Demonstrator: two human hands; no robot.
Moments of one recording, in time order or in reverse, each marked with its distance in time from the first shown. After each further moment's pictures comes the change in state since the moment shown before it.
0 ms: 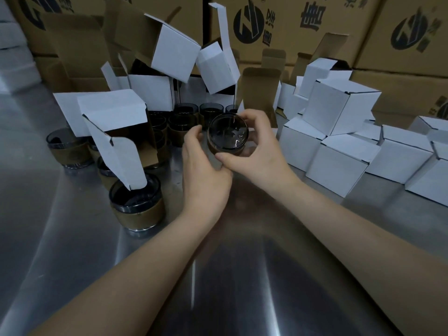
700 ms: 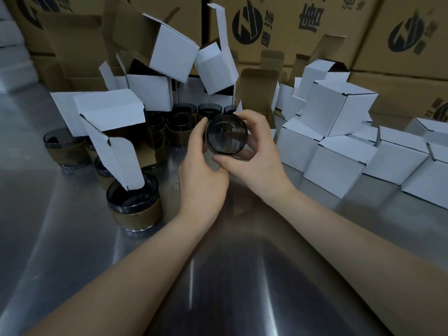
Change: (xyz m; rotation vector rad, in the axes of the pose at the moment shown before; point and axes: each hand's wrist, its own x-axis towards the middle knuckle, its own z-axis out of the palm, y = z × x) left_hand 0.001 -0.006 -0.002 -0.079 -0.007 0.078; right_hand -0.009 0.002 0.004 0.108 0.029 -0.082
